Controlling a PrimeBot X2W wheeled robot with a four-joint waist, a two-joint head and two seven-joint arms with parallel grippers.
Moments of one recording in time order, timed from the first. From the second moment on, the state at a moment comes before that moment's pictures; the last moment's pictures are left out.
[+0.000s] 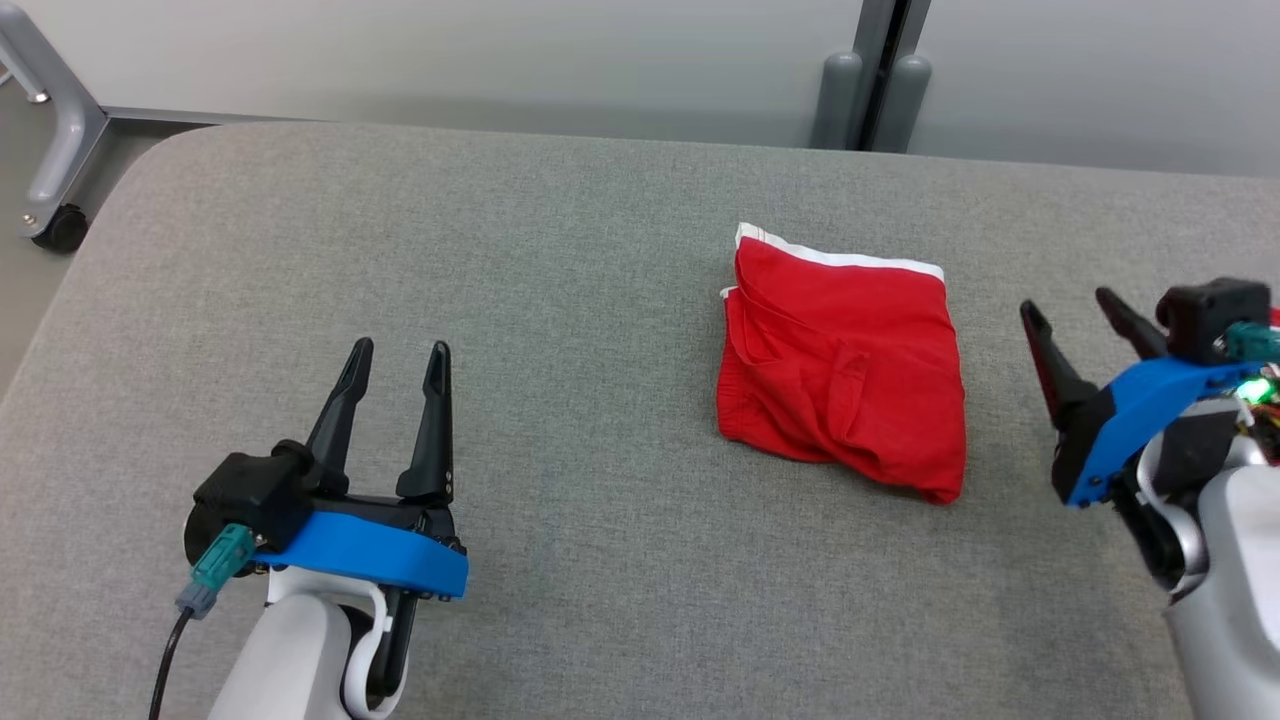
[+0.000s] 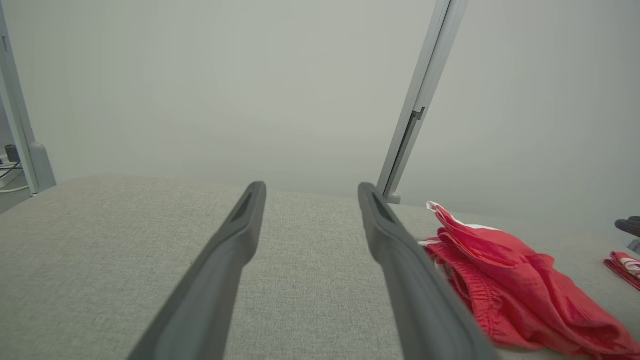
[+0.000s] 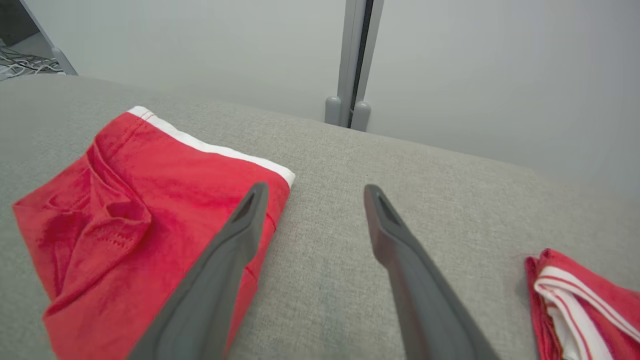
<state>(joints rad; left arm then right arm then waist) -0.27 0.14 -0.23 0.30 -0.41 -0.13 -0.26 -0.47 -0.29 0.04 0.37 0.24 0.13 0.21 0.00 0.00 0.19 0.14</state>
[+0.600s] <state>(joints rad) -0.29 0.16 -0.27 0.32 -0.39 -0.13 -0.26 -0.55 -0.09 0.46 0.64 0.16 0.13 0.10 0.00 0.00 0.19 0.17</state>
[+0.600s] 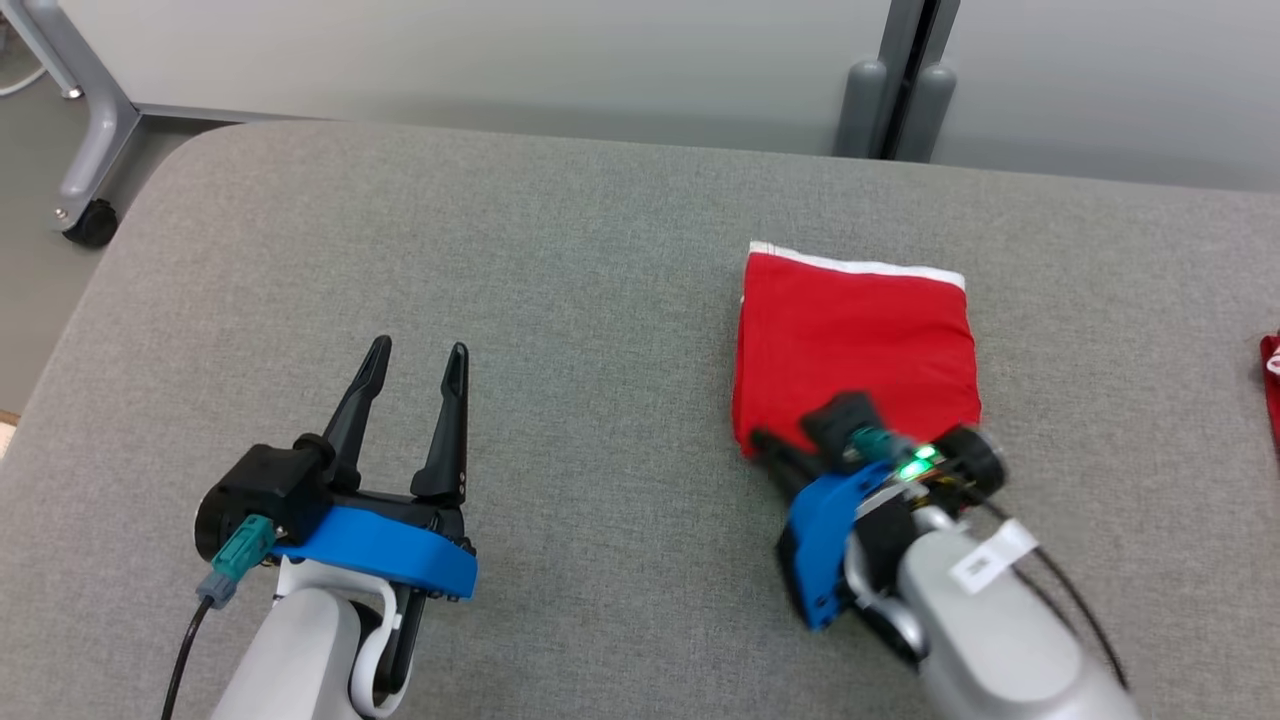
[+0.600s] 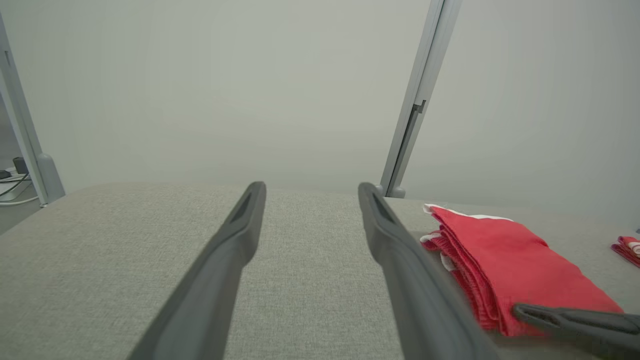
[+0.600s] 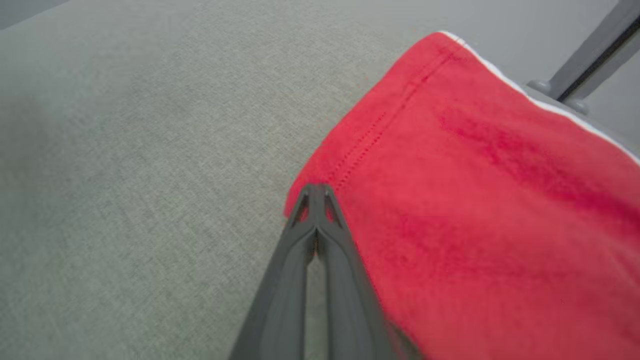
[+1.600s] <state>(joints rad) -0.10 0.16 -0.08 0.32 -0.31 -0.12 -0.26 -0.15 -0.10 -0.01 0.16 0.29 0.13 -0.03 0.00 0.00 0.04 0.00</state>
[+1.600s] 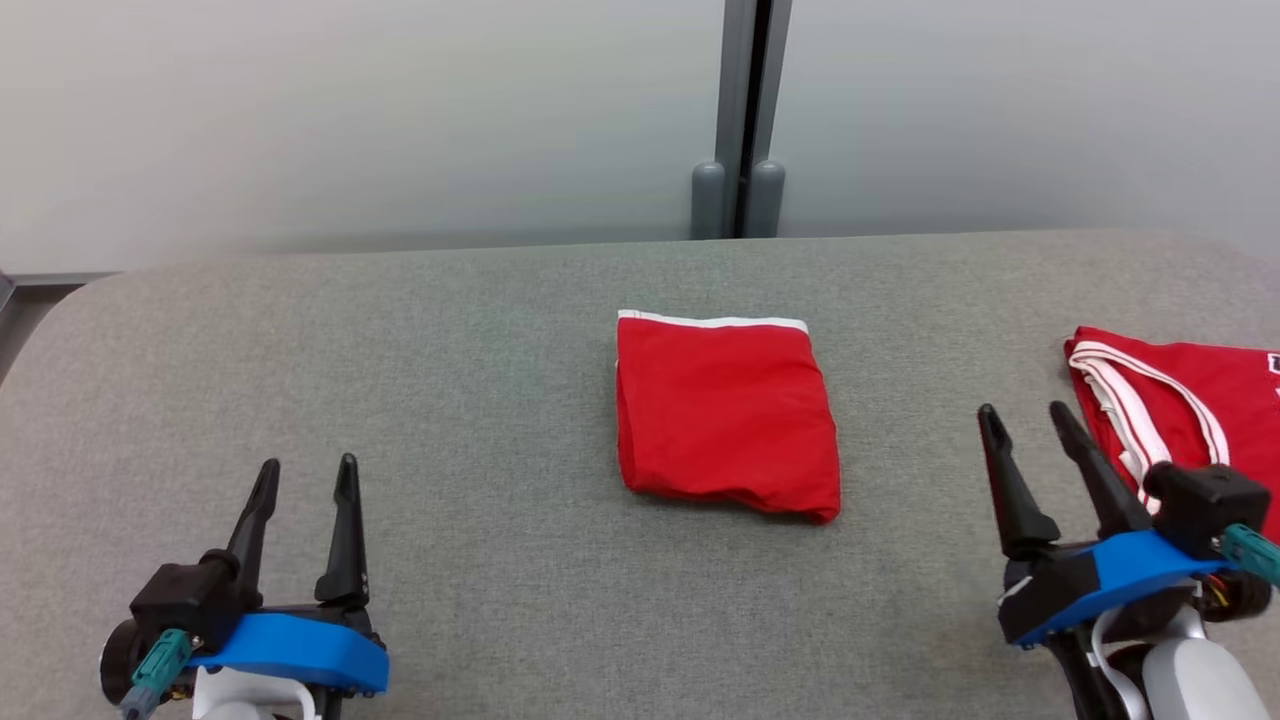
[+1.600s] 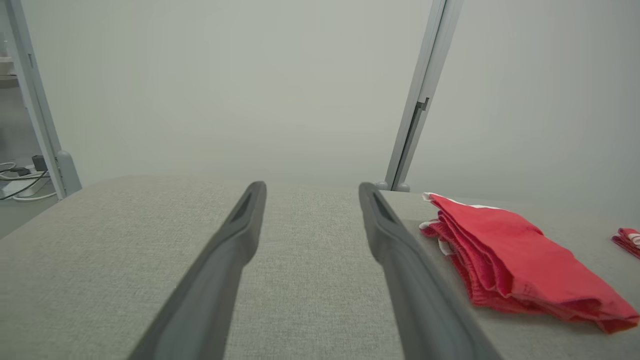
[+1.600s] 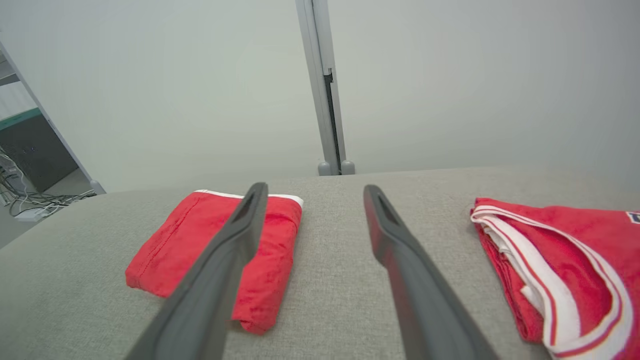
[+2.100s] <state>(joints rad) -0.08 0.16 -0.06 0.35 -0.30 -0.12 -0.26 -0.09 -0.07 -0.08 0.16 0.22 0.13 -0.05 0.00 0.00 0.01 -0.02</state>
